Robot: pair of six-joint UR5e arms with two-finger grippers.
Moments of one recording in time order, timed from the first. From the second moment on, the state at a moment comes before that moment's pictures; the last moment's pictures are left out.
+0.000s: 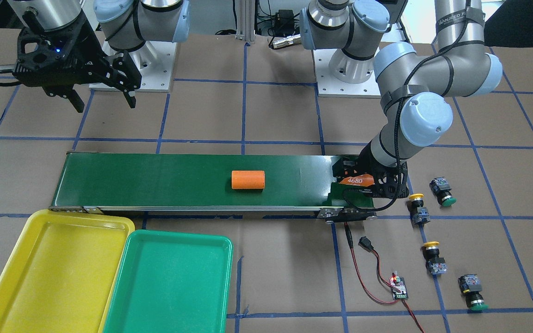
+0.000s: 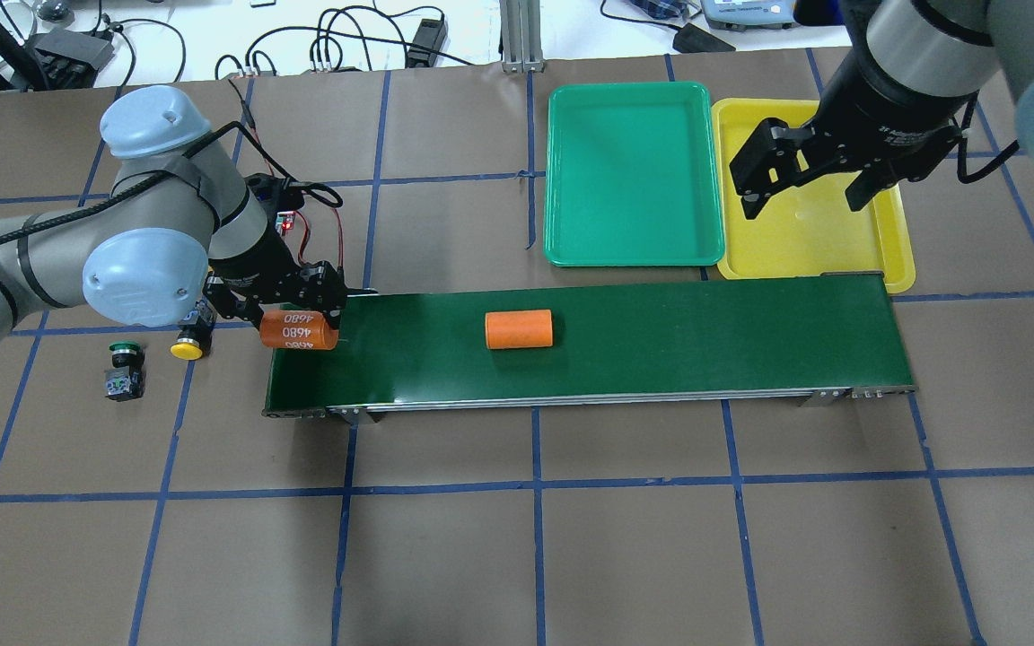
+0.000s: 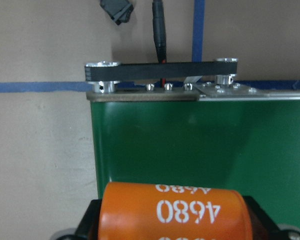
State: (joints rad) left arm -1.47 -1.79 -1.90 -1.18 1.53 0.09; right arm 1.54 -1.66 1.63 -1.62 -1.49 -0.11
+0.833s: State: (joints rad) left arm -1.47 -1.76 -1.92 -1.18 1.51 0.08; right arm 1.55 -1.66 1.61 -1.62 -1.54 0.00
